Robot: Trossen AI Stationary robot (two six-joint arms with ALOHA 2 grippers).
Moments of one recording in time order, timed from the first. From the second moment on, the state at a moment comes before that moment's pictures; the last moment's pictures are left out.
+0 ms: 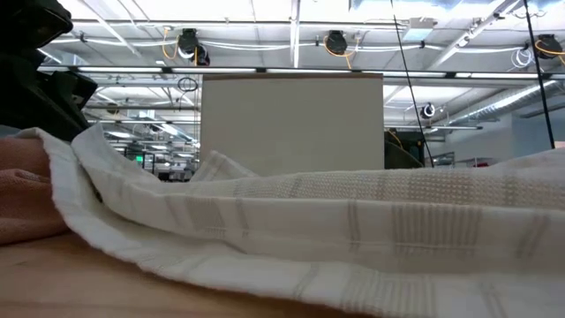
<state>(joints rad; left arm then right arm) -0.78 1.14 0.35 -0.01 -0.67 -0.44 0.90 2.16 1.53 -0.79 0.21 0.42</state>
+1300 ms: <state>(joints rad) -0.78 1.14 0.35 -0.01 -0.67 -0.44 0.91 2.14 1.53 -0.65 0.14 0.52</state>
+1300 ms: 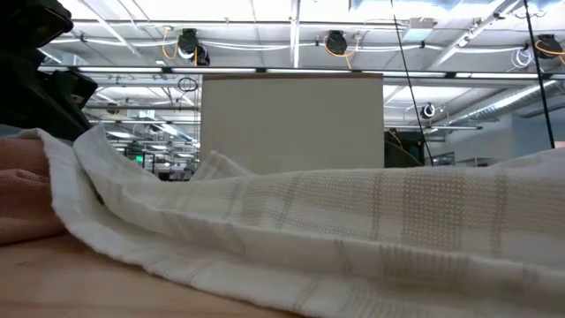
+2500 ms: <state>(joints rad) -0.78 1.14 0.35 -0.01 -0.67 -0.44 0.89 2.13 1.51 -0.74 0.22 0.51</state>
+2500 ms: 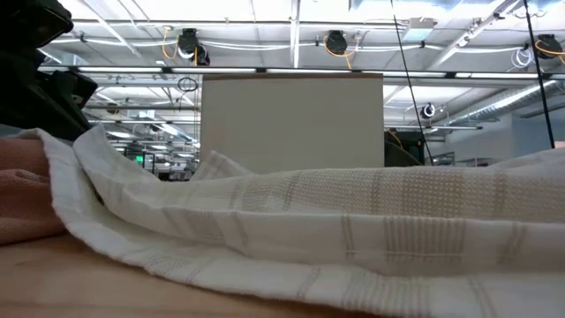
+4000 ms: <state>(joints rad) -0.63 1.11 0.40 0.01 -0.48 0.17 0.91 2.05 1.51 -0.84 0.26 0.63</state>
